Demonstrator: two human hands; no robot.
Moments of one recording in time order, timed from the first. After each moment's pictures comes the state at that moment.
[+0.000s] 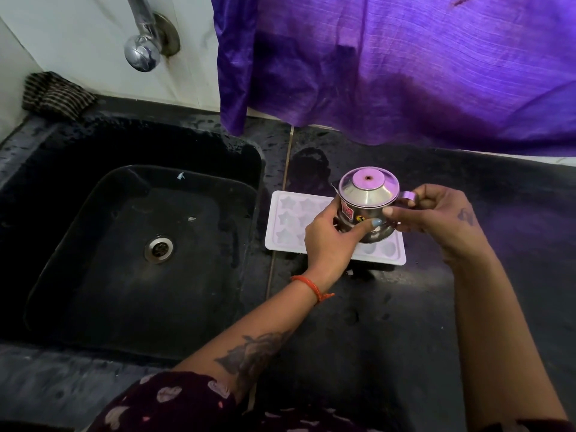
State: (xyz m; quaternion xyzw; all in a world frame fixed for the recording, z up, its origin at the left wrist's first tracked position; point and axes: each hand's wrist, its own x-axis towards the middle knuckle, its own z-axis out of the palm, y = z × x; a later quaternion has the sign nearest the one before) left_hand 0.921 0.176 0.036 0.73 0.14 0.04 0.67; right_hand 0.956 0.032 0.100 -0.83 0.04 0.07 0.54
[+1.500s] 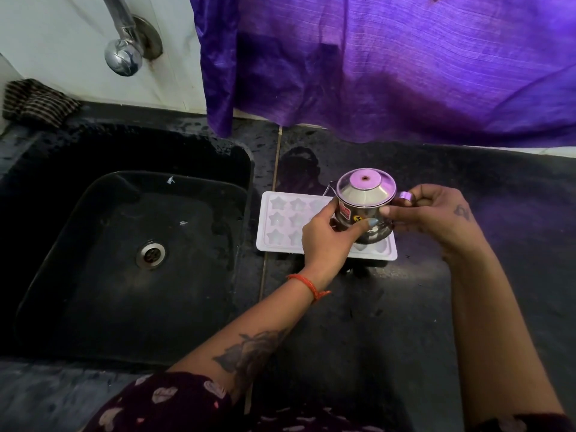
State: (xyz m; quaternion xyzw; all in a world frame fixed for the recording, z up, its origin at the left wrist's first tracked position) left_hand 0.922 0.169 0.039 0.73 0.13 0.01 0.67; right_hand 0.951 0.025 0.104 -0.81 0.06 0.08 0.57
